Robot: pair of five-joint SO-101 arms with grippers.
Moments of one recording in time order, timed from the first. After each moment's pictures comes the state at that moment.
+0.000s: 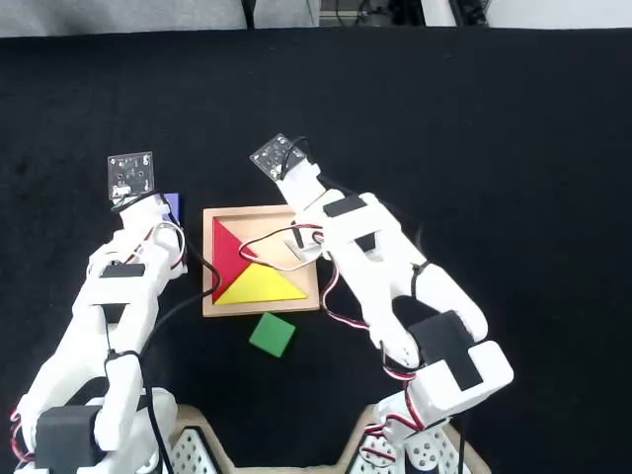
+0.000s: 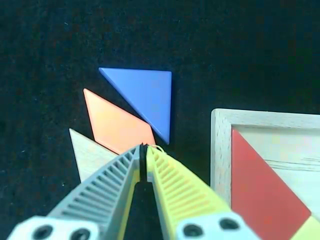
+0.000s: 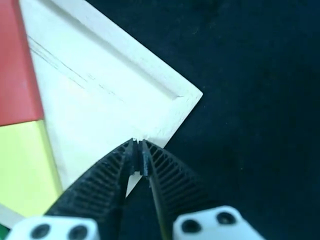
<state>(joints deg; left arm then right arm) -8.8 -22.0 65.7 14.6 2.8 -22.0 6.1 32.6 40.0 19.9</state>
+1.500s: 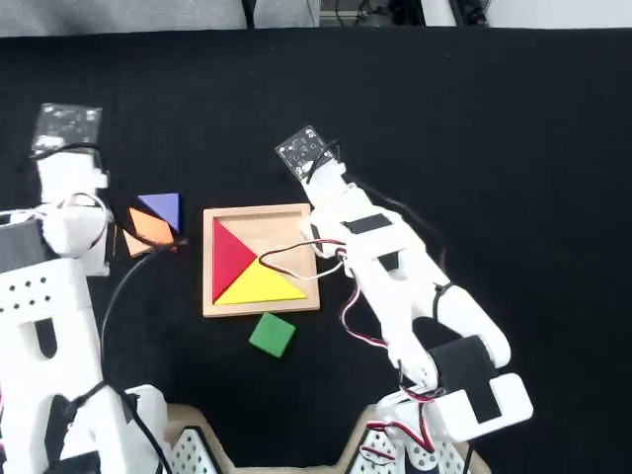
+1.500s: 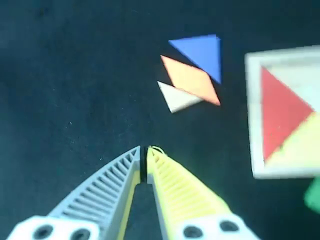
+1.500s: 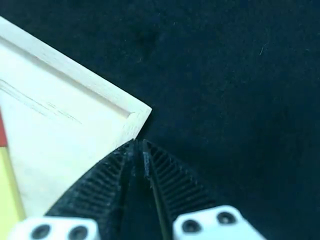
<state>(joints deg) -21.3 -35.8 22.5 85.4 -22.8 -17.8 -2.9 44.2 23.5 19.9</state>
